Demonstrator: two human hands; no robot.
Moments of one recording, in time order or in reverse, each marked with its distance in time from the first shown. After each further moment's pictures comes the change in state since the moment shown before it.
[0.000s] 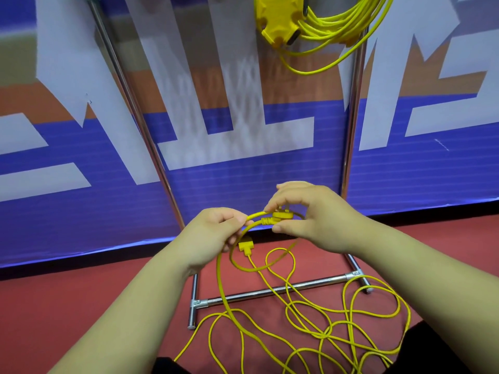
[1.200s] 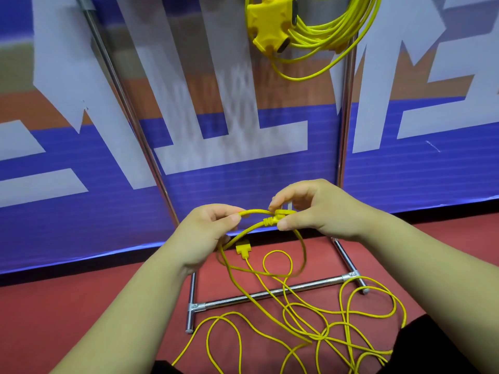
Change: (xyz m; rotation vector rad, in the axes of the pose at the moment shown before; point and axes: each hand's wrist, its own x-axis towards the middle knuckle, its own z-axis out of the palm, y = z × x) left_hand 0.000 0.007 0.001 -0.093 0.094 0.000; right_hand 0.000 -0.004 -0.027 0.355 -0.075 0.209
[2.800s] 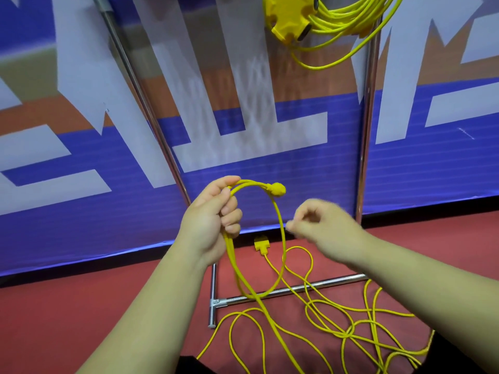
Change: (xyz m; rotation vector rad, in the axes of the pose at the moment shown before) left_hand -0.001 0.013 -0.016 -0.633 0.017 0.028; right_hand 0.008 0.042 0.066 0.078 0.297 0.203
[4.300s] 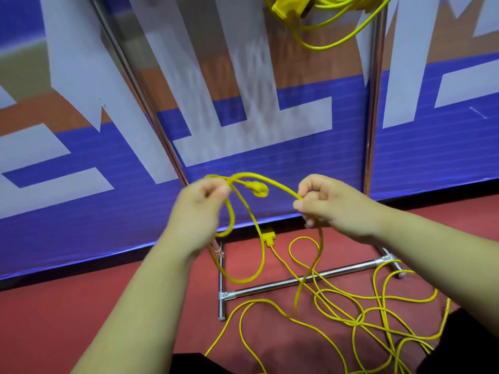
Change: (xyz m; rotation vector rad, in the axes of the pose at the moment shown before) left_hand 0.003 0.012 -0.027 0.929 0.210 0.288; right_hand 0.011 -0.017 -0.011 0.254 -0.231 0.066
